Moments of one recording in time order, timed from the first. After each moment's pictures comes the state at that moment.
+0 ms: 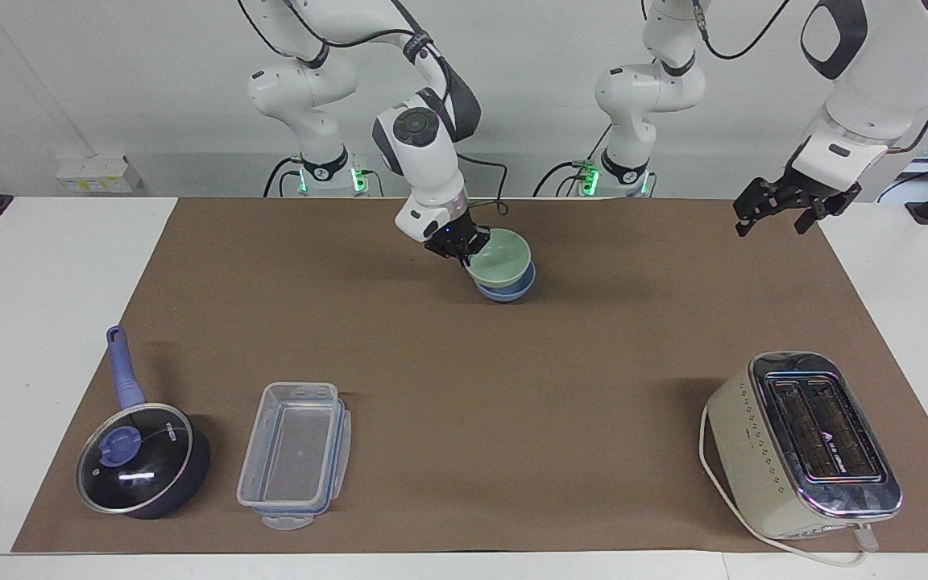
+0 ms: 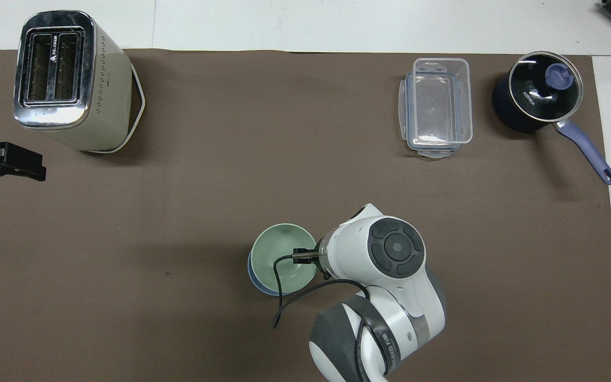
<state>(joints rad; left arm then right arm) 0.02 0.03 -0.06 -1.54 0.01 1.53 -0.02 0.48 0.07 0.15 -2.14 0.28 2.28 0.48</state>
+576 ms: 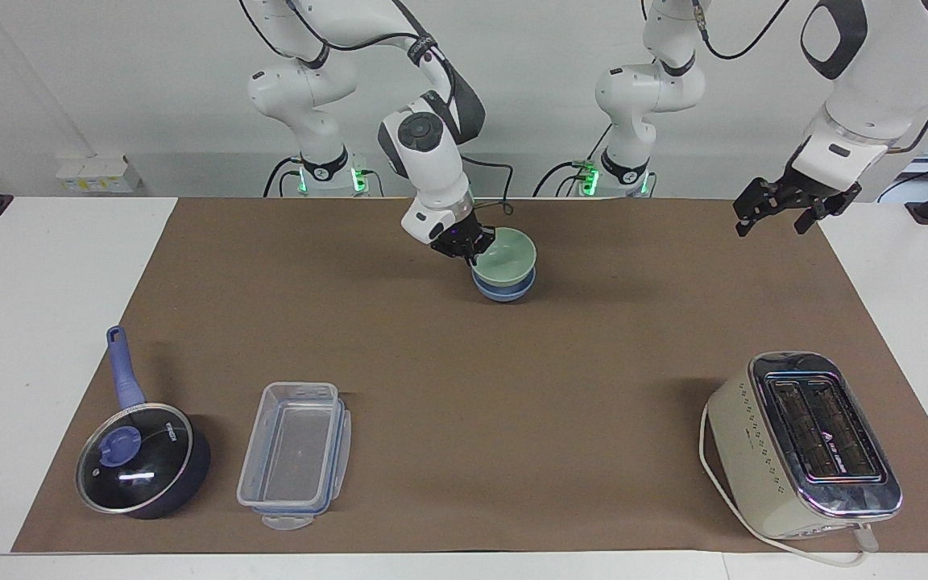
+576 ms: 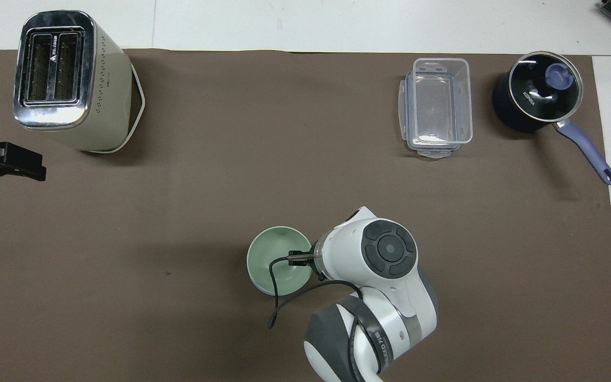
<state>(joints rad) 0.02 0.03 -0.06 -1.54 0.01 1.53 -0.02 0.50 0.09 0.14 -2.15 0.29 2.31 0.48</state>
